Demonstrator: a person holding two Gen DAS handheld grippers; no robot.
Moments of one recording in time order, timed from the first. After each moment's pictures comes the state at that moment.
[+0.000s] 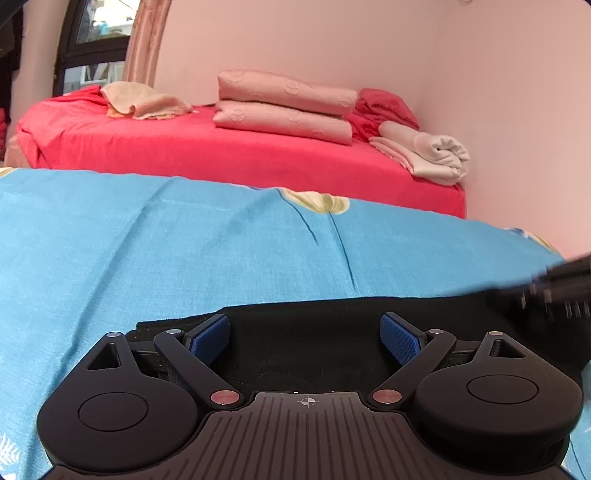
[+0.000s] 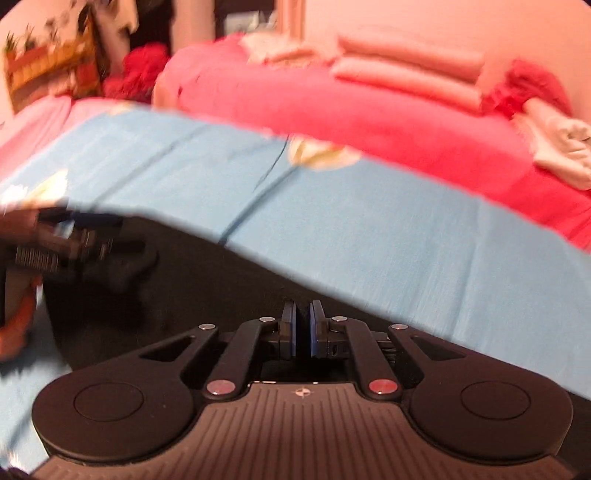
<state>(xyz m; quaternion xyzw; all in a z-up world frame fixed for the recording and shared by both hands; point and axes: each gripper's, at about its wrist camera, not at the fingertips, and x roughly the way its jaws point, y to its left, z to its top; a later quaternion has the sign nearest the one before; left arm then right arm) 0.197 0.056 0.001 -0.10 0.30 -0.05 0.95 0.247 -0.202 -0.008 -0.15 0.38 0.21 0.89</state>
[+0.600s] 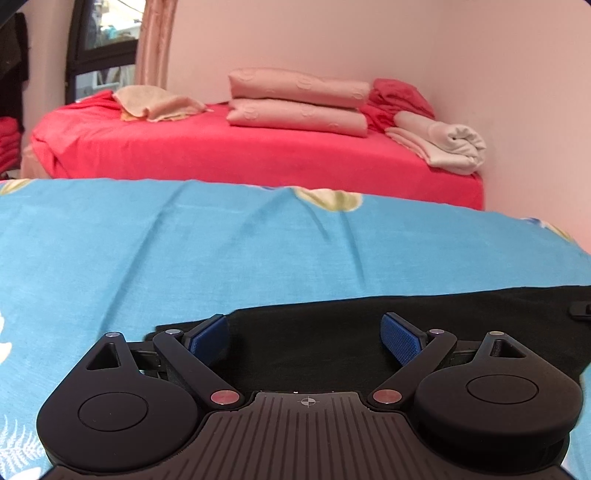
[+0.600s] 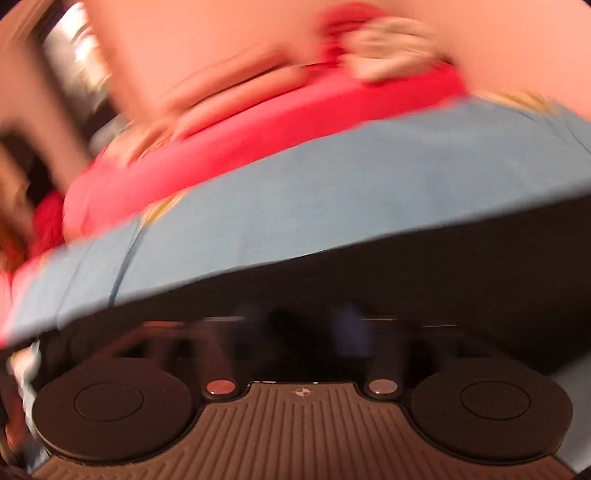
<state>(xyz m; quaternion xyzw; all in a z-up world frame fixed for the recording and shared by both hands) 0.196 0.041 0.020 -0.07 0.32 -0.03 0.95 0.208 -0.416 -0.005 0.15 0.37 0.05 0.91</state>
